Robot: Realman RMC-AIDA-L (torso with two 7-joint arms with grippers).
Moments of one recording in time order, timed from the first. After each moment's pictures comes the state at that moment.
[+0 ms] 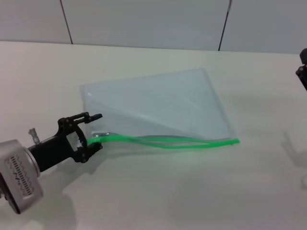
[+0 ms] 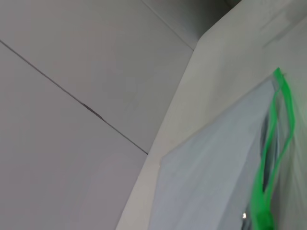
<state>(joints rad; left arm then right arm) -0.49 -2.03 2.82 -0.13 -0.61 1.32 0.25 0.41 2.04 0.25 0.30 -1.78 -1.59 -0.23</state>
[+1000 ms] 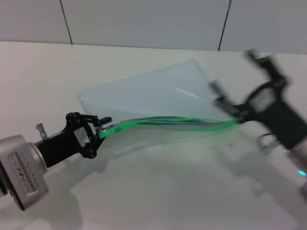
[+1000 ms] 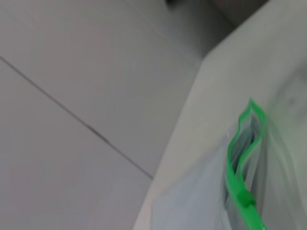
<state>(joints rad) -0.51 -2.03 2.82 -0.11 -0.61 1.35 0.25 0.58 2.04 -0.06 0.24 -1.90 -1.50 -0.24</state>
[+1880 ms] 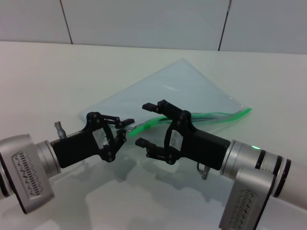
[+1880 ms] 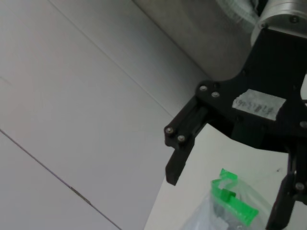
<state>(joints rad) -0.54 -2.03 2.83 -0.08 -0.54 1.44 0.21 0.74 2.05 -0.04 0.37 -2.21 -1.12 -0.61</state>
